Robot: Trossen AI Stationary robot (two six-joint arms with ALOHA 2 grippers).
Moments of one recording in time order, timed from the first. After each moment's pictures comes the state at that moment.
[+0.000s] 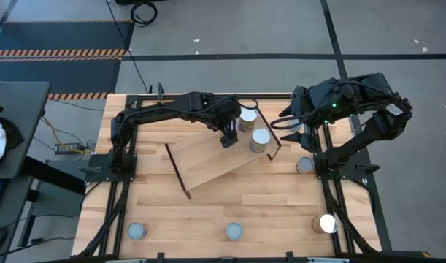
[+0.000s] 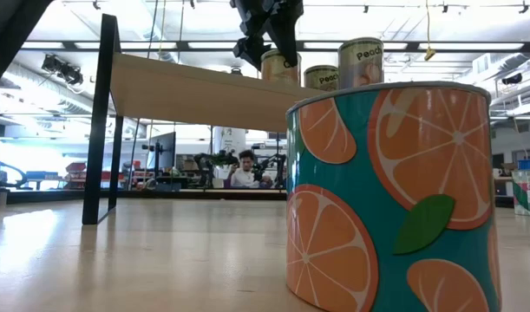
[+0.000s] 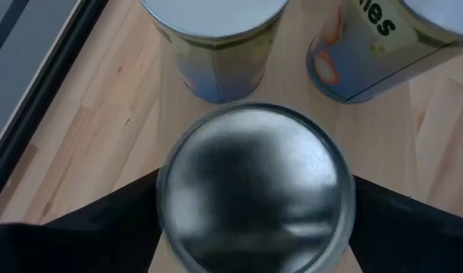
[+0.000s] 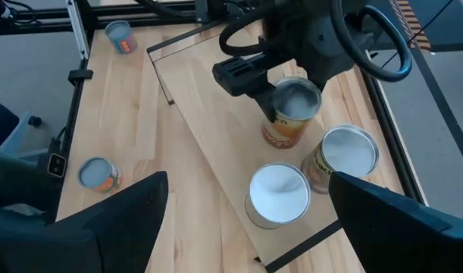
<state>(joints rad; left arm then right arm) 0.15 1.98 2.08 -1.15 -0.13 -0.24 0.12 1.38 2.09 -1.49 0.13 0.14</state>
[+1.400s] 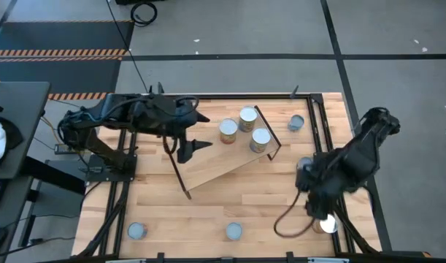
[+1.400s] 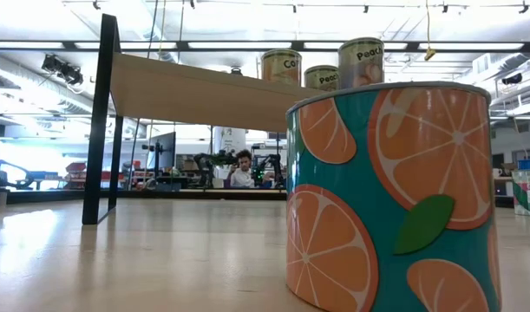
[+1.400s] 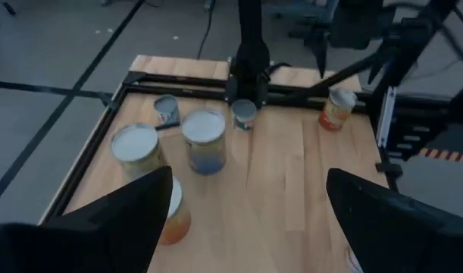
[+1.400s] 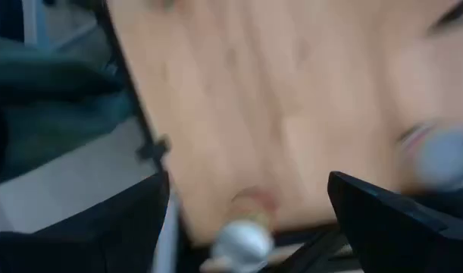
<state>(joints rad) -0.13 1.54 2.08 -1.08 -0.22 -0.14 0.77 1.39 1.55 -1.46 0.01 1.14</state>
